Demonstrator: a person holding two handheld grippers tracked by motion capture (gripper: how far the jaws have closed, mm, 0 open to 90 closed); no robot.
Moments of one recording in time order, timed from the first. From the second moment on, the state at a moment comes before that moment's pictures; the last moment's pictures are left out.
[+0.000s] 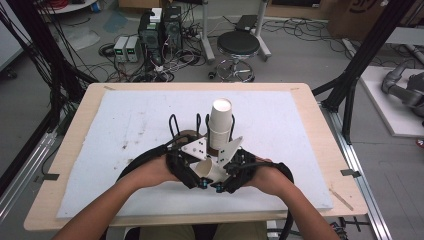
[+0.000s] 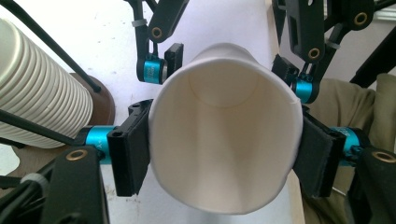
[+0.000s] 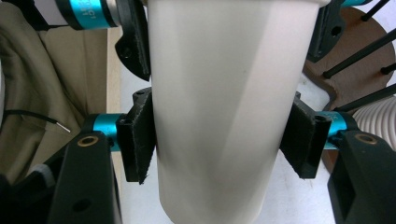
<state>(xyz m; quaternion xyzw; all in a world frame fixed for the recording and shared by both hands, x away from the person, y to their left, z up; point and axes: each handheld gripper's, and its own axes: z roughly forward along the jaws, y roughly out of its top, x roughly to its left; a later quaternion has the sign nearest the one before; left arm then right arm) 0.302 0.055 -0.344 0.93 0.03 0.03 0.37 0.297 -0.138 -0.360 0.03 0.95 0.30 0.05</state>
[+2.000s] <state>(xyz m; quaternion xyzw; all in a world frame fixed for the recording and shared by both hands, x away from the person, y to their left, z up) 0.298 0.178 -0.402 0.71 0.26 0.13 0.64 0.289 -0.244 -0.401 0.18 0.81 0.54 0.14</state>
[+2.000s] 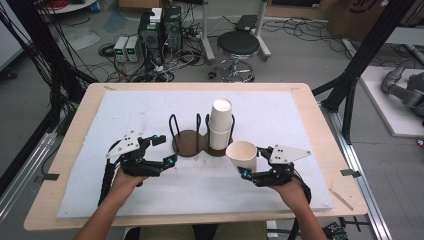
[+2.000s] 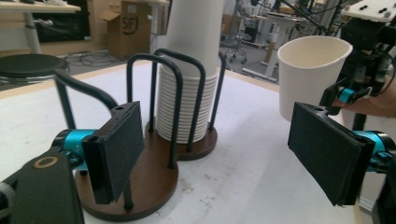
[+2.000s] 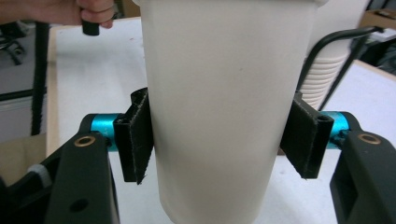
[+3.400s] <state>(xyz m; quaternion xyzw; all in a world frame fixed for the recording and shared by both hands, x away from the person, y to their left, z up) 0.292 0.205 -0.415 0.67 0.29 0.19 0.66 0.281 -0.280 -0.395 0.25 0.74 0.58 0.23</state>
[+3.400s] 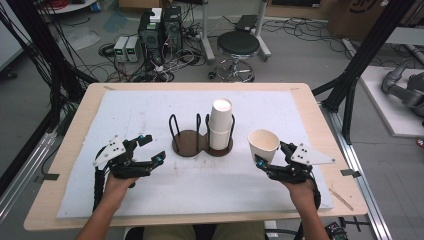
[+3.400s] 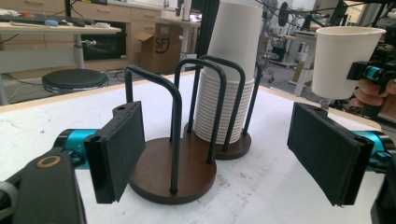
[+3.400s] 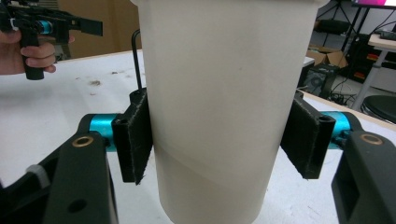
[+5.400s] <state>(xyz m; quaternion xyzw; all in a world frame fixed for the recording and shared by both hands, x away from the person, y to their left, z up) 0.296 0.208 -0.420 0.67 0.31 0.19 0.65 0.367 -0.284 -0.450 0.44 0.74 0.44 0.26</state>
